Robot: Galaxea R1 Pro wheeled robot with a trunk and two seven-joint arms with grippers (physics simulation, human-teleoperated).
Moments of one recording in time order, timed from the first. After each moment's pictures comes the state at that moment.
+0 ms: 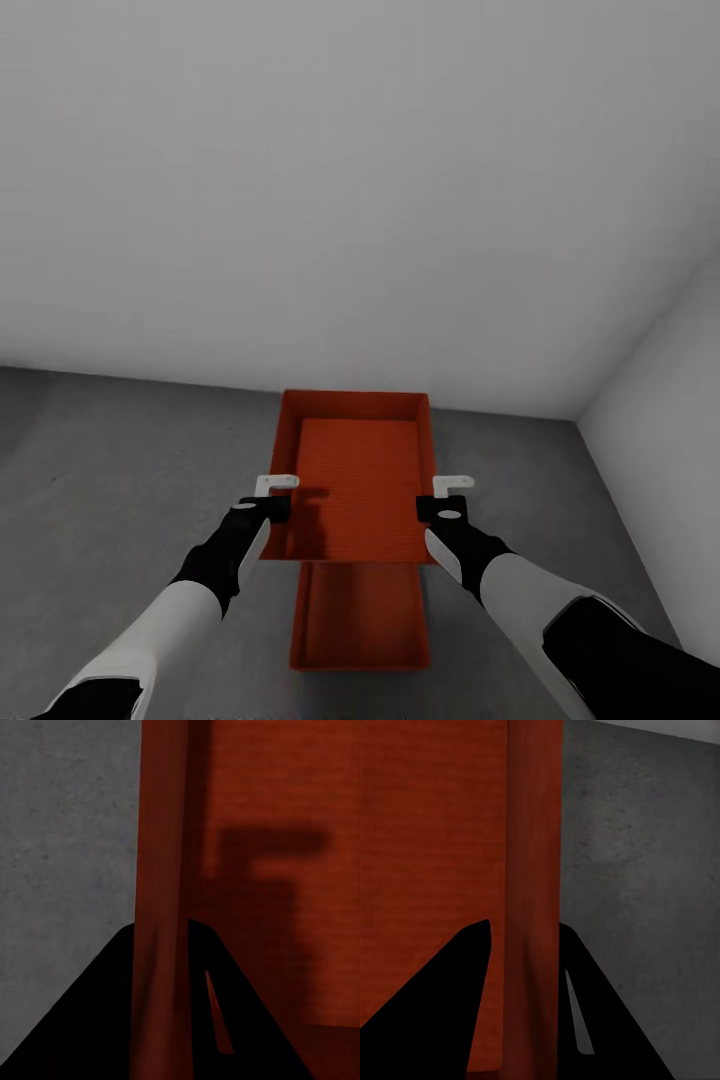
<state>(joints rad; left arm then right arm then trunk) -0.76 -0.11 0.04 -0.58 -0.05 0.36 0.14 -0.92 0.12 0.55 -0.19 -0.47 0.02 -0.36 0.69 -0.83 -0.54</state>
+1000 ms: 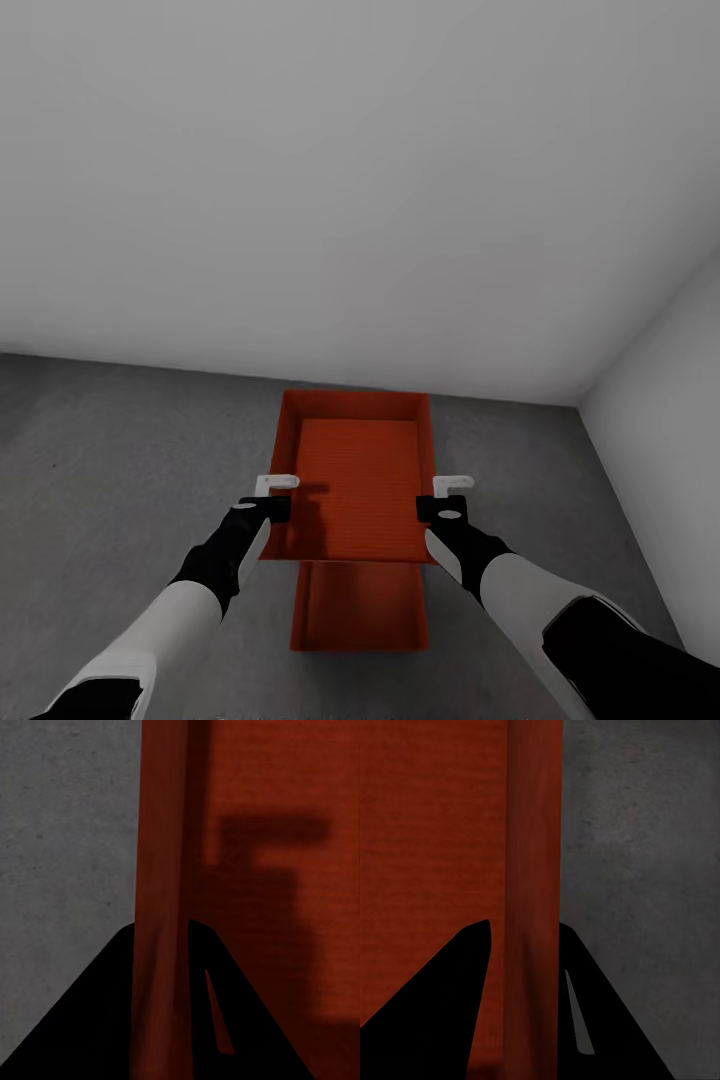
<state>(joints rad) -0.76 -0.11 0.04 -0.58 -0.05 0.36 0.14 -0.92 0.12 0.55 -0.19 -0.47 0.02 -0.36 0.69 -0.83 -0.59</state>
